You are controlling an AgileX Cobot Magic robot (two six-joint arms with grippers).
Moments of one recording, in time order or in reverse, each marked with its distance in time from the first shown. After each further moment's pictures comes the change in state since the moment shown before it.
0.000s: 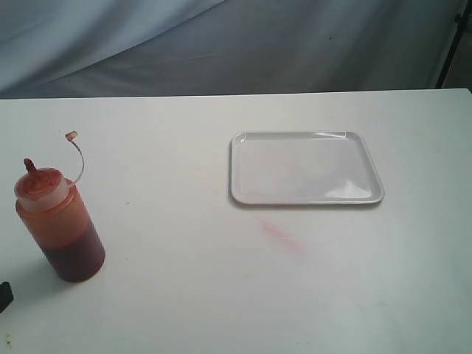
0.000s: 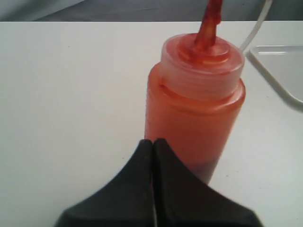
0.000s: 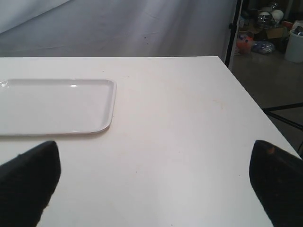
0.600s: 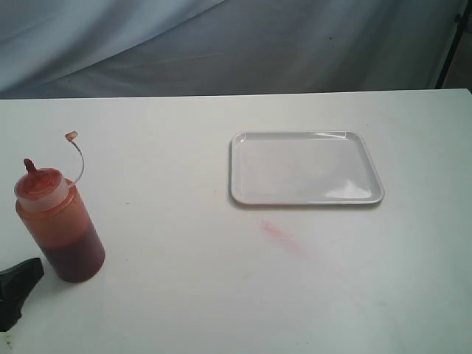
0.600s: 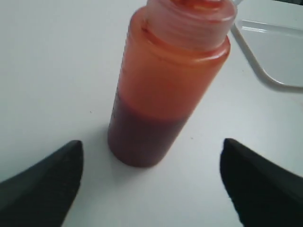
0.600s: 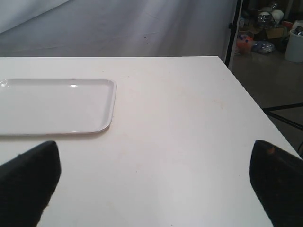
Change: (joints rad) left arm 0.000 -0.029 0.000 0.555 0.071 -0.702; right arm 0.000 0.000 0.000 0.000 0.000 0.000
